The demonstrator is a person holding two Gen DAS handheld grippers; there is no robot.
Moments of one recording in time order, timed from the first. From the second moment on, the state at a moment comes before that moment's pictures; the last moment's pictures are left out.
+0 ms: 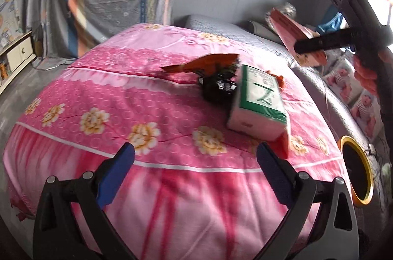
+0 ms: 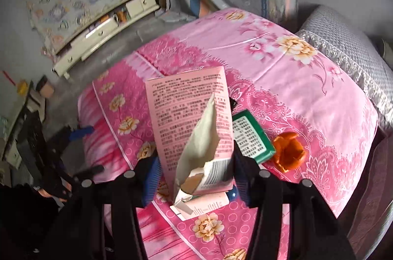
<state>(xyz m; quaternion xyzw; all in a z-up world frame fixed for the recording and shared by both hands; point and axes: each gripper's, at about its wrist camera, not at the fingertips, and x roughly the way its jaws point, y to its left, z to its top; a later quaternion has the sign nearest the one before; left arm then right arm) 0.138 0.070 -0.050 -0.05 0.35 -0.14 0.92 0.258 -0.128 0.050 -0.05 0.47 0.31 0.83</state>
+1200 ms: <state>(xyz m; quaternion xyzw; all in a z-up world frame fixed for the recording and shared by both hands) 0.192 -0.097 -0.095 -0.02 0.46 -0.16 0.87 0.128 -0.302 0.052 0.14 0.31 0.32 0.88</state>
